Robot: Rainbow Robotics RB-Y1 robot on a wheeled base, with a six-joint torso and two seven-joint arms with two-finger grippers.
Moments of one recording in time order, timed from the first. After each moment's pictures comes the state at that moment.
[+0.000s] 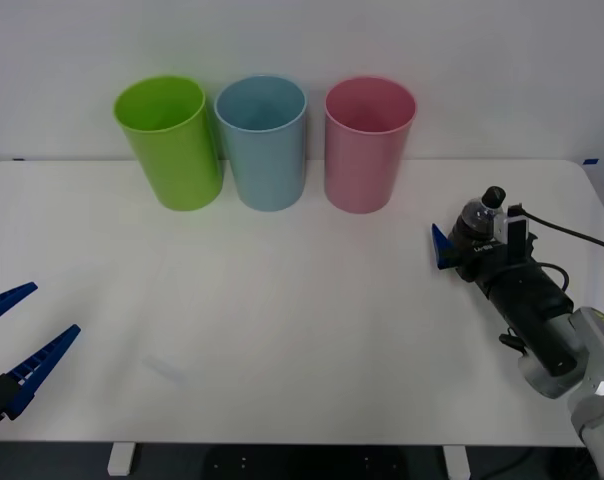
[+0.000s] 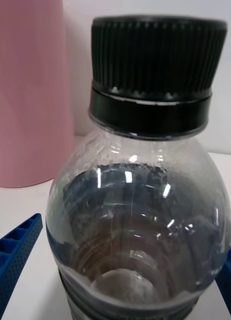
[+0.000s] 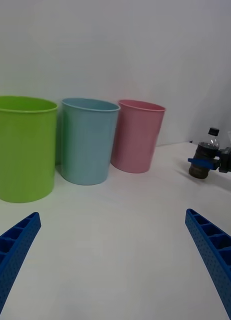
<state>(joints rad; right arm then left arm) -0.33 -0.27 -0.16 -0.97 0.94 -0.42 0.54 0.35 0.40 0.52 -1.66 -0.96 -1.22 0.00</state>
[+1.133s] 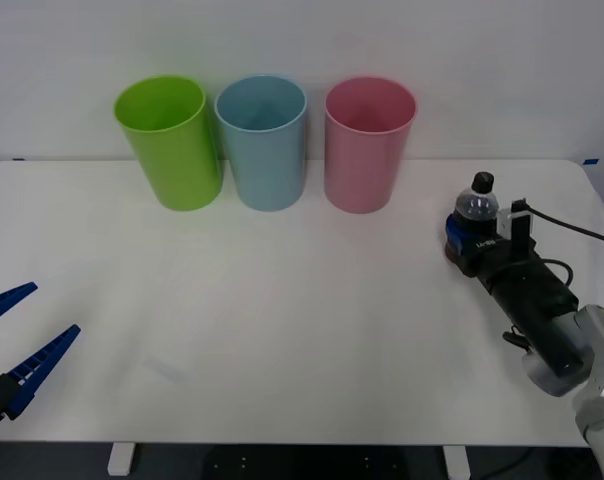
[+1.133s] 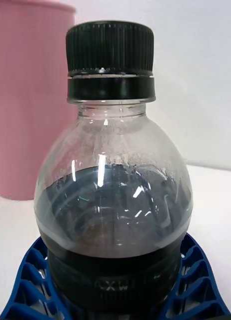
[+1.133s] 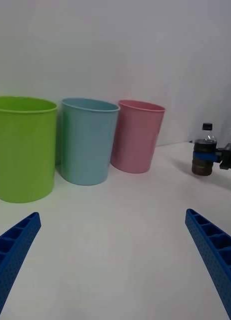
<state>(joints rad) -0.30 -0.27 -0.17 -1.04 0.96 -0.45 0.52 0.35 0.40 0.52 -1.66 -0.96 -1.22 0.00</state>
